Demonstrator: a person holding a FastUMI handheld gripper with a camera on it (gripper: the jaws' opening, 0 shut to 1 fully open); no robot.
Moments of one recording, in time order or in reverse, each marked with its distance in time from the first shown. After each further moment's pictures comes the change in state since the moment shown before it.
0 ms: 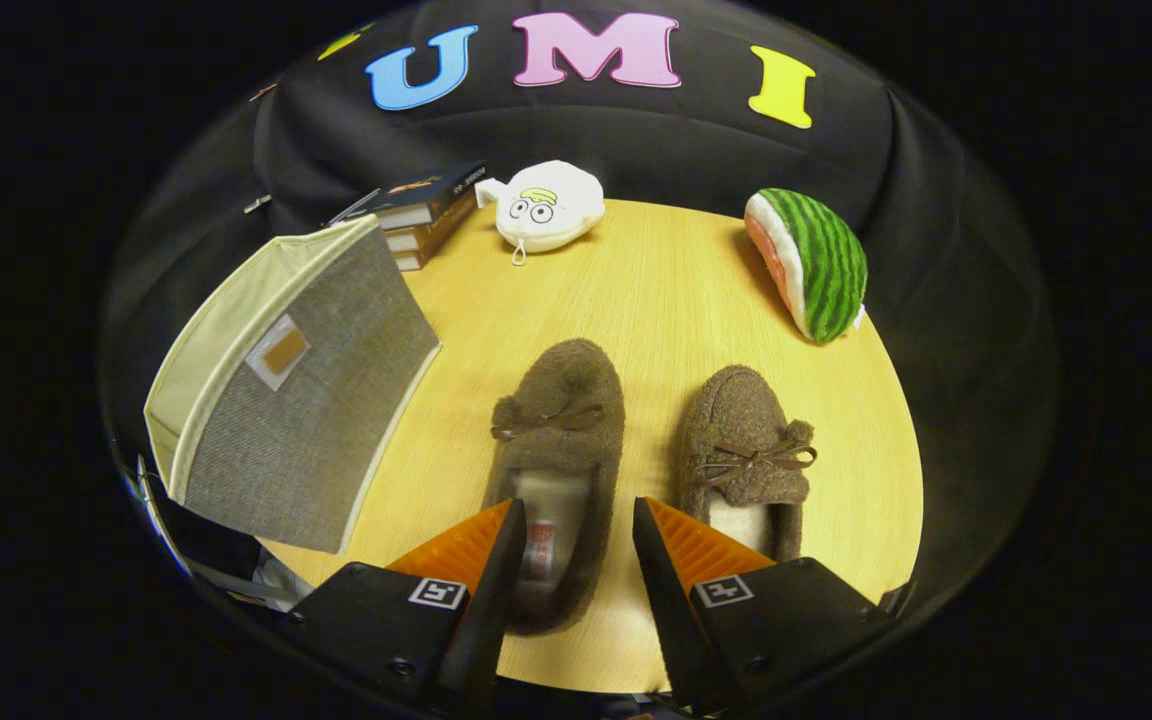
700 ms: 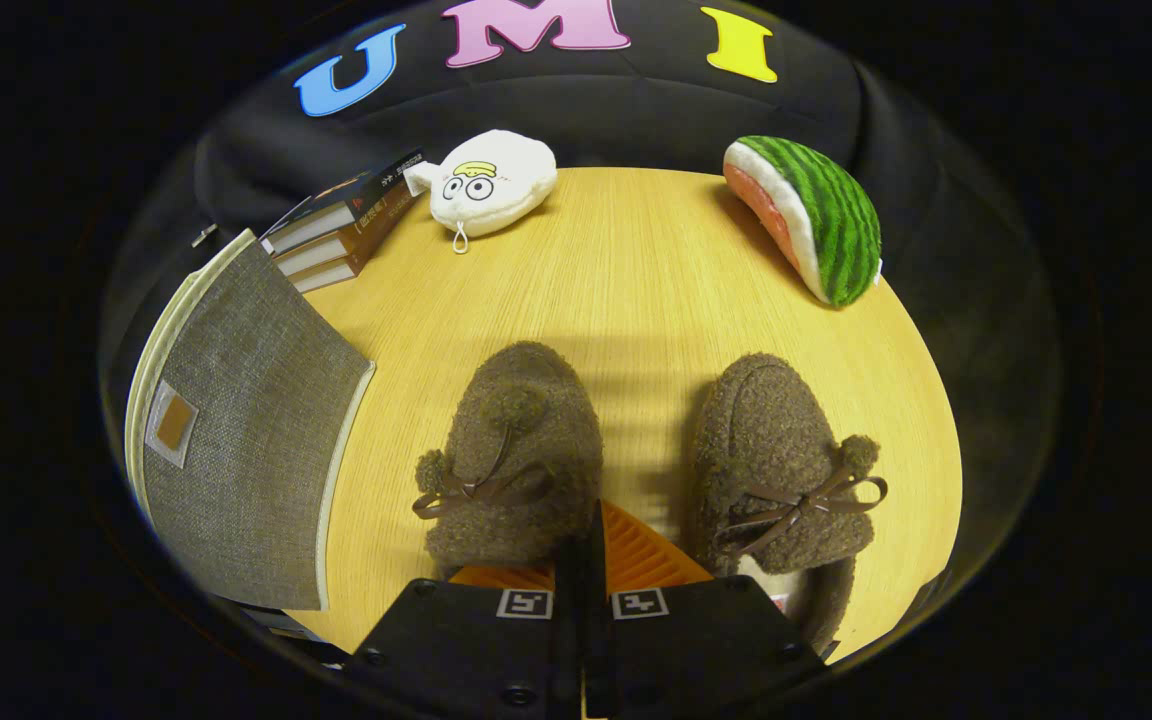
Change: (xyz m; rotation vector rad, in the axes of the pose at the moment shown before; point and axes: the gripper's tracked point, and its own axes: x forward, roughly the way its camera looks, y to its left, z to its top) arm 0.040 -0.009 0.012 0.128 0.058 -0.024
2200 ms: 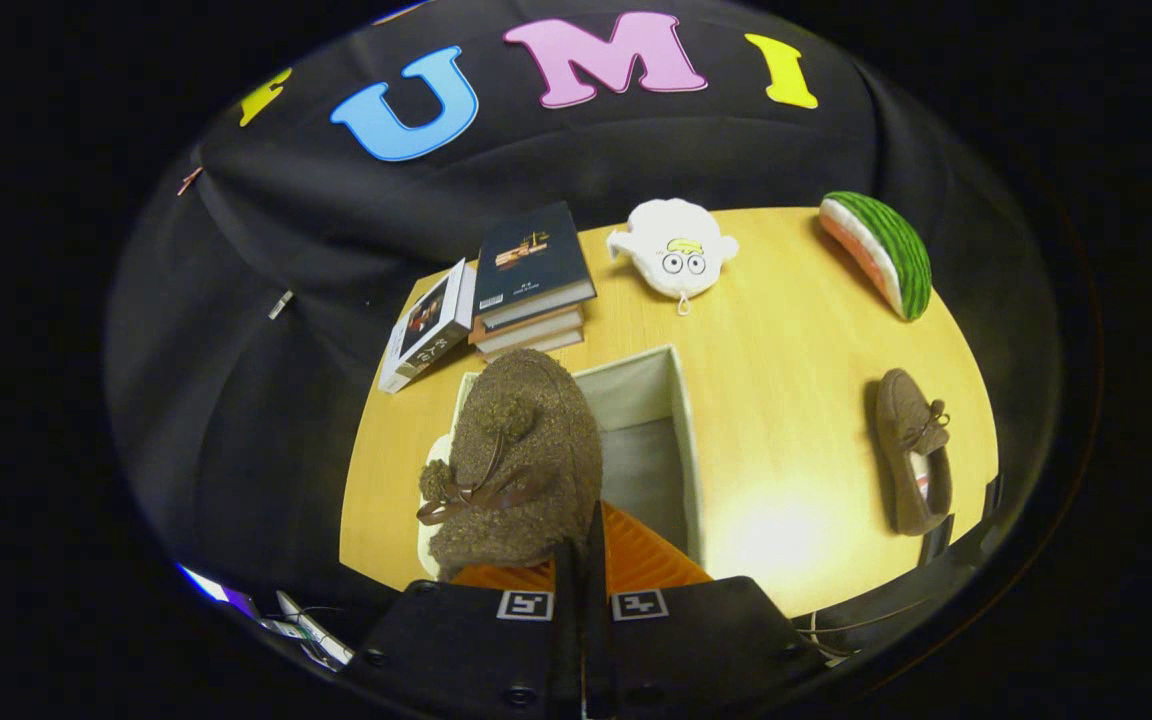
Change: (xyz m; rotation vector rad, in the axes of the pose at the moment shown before) arm -0.124 0.283 0.072 0.179 0.029 0.140
